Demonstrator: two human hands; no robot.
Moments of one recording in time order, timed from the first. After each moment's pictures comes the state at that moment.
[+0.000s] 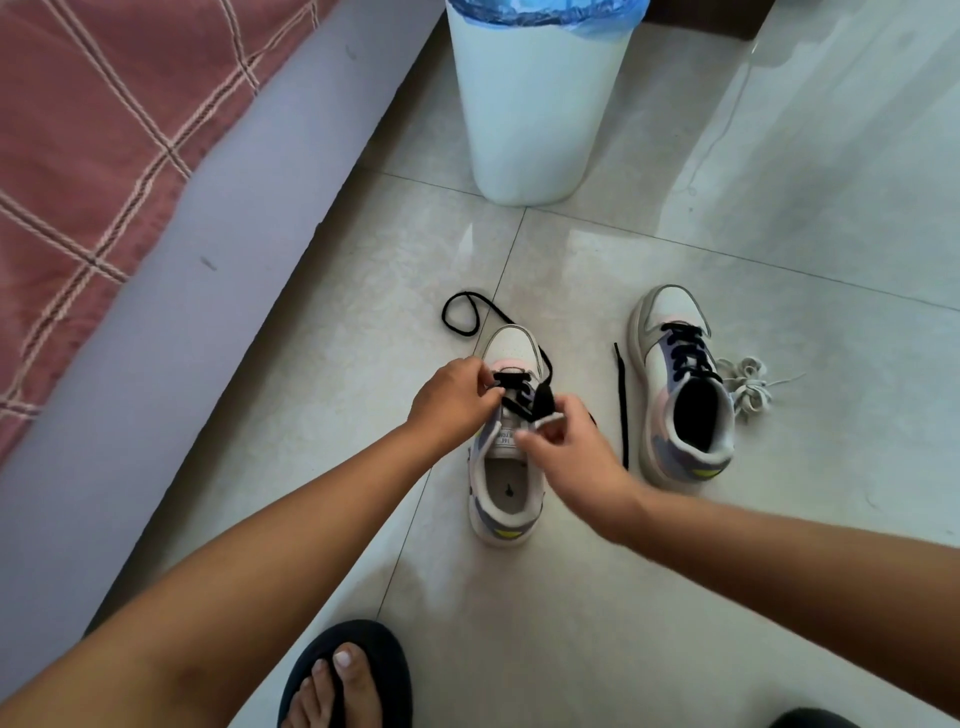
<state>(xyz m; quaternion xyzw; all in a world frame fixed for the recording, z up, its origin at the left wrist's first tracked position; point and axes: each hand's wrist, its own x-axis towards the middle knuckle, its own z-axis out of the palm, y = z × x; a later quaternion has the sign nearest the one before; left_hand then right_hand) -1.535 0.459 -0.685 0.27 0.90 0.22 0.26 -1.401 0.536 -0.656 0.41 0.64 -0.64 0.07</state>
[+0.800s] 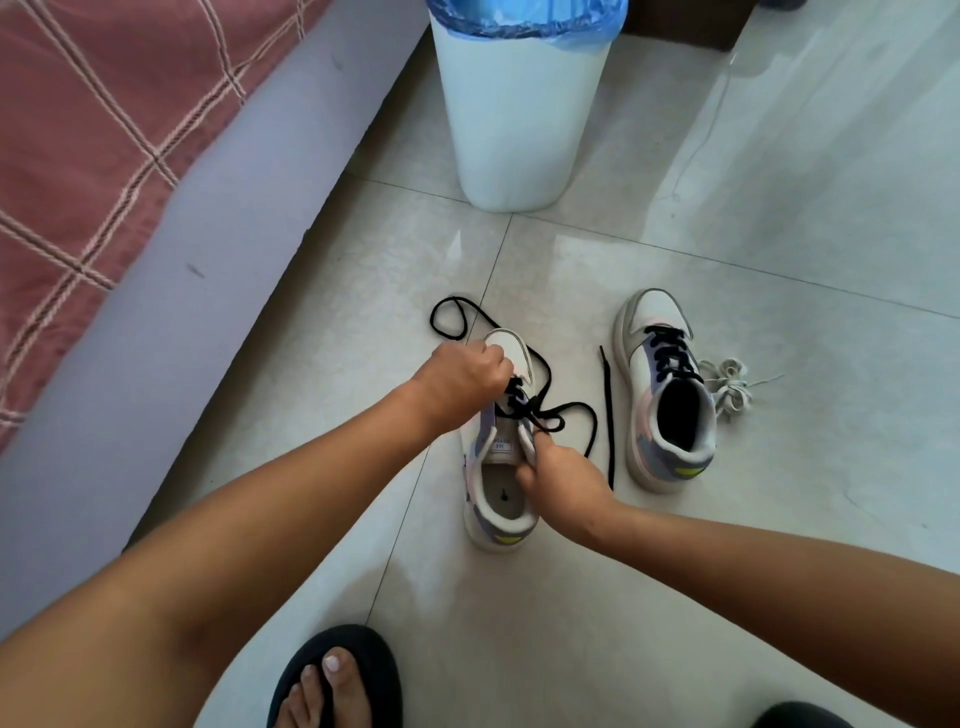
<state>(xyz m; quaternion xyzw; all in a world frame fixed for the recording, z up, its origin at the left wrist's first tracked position) -1.546 0.478 -0.658 0.62 0.78 -0.08 -0.02 -1.392 0.539 -0.684 0.29 0.88 -0.31 0.21</state>
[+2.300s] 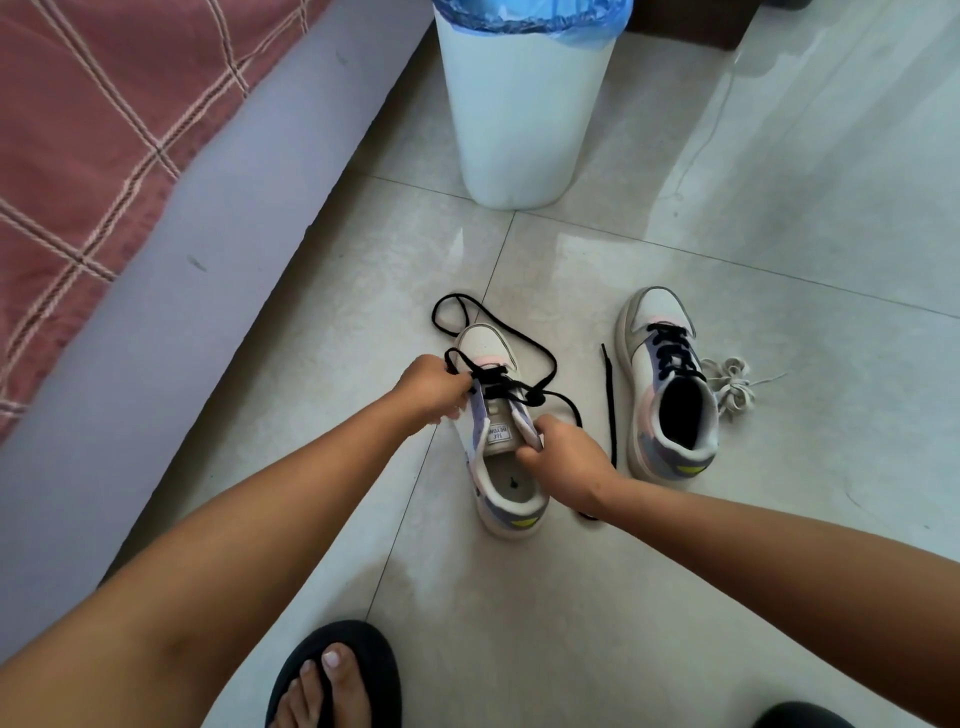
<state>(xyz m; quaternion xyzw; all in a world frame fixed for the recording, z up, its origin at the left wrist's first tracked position) -1.552 0.463 -0.677 0.09 0.86 0.26 0.43 -1.402 0.554 -0.688 0.33 0.84 -0.38 0.19</state>
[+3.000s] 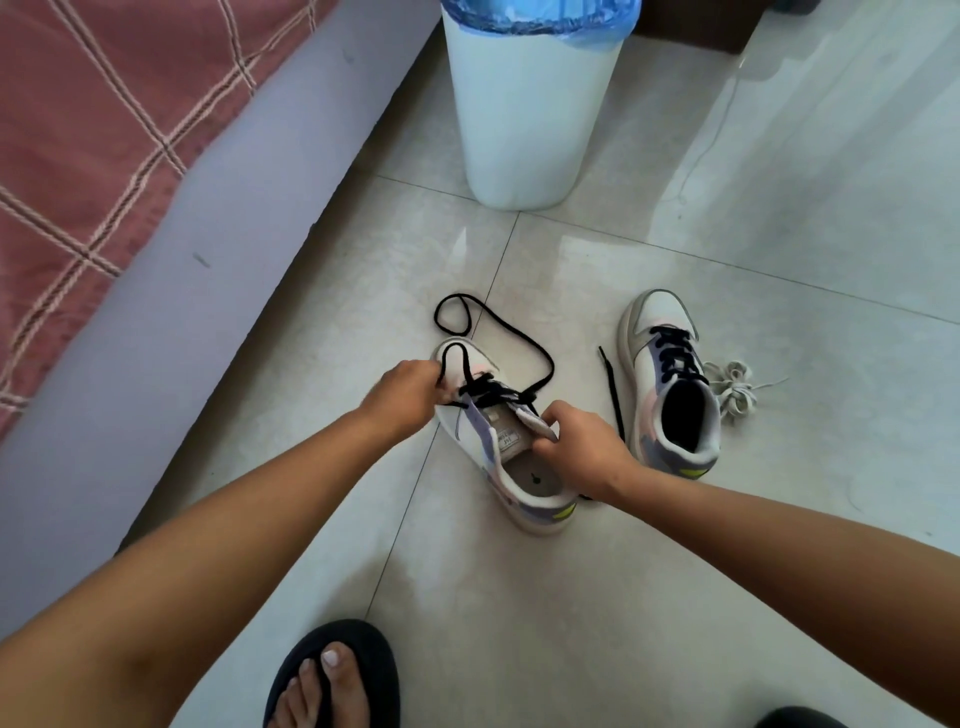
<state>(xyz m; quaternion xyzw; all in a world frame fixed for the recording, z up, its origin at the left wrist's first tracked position) -1.567 0.434 -0.685 0.29 0.90 0.11 0.30 -1.403 0.571 -0.683 0.32 0.87 -0.33 0.18</state>
